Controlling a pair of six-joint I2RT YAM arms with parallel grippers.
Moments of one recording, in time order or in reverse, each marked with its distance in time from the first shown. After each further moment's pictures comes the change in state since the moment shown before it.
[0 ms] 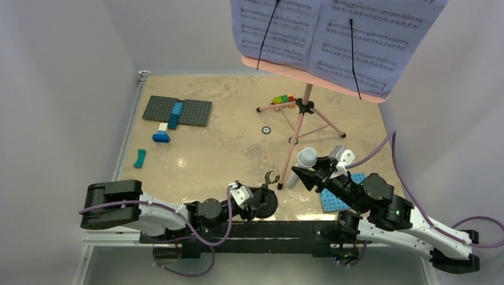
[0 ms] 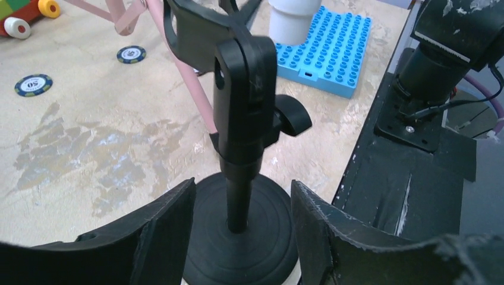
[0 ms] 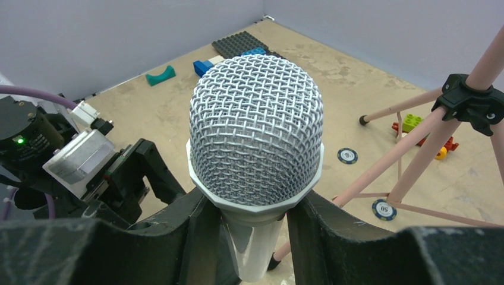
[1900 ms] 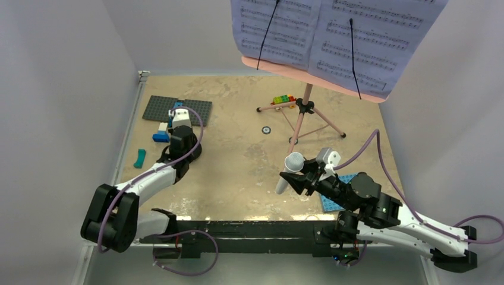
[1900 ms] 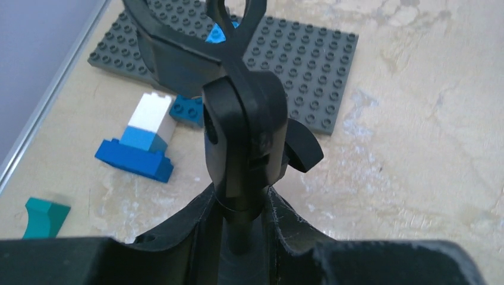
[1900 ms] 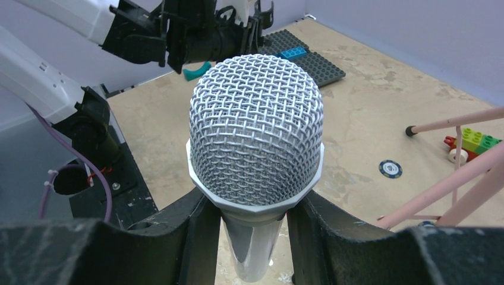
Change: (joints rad) left arm 1.118 -0.042 0.327 -0.671 -0.151 -0.066; right arm 0.000 0.057 -0.070 0.126 -0.121 0.031
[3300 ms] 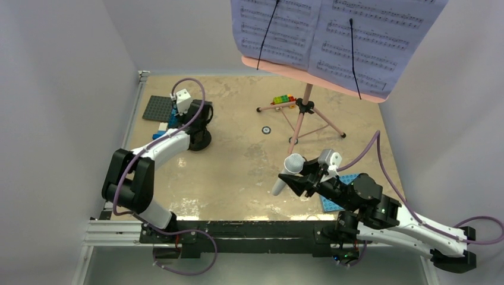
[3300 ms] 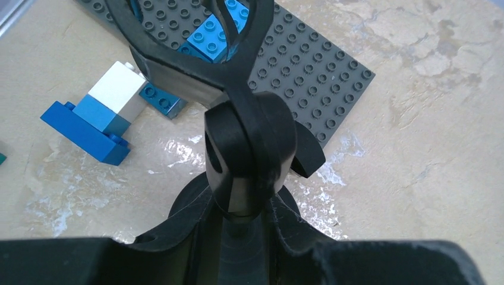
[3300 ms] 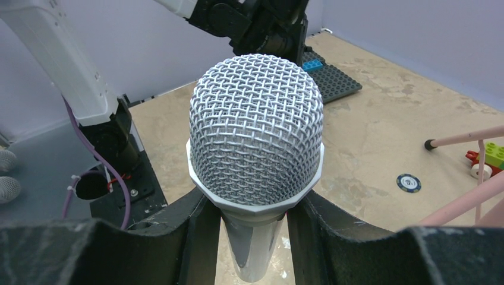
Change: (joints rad) left arm 0.004 0.317 0.448 -0.441 -0.115 -0.467; right arm 0.000 0.002 -0.025 0.071 -0.056 0.019
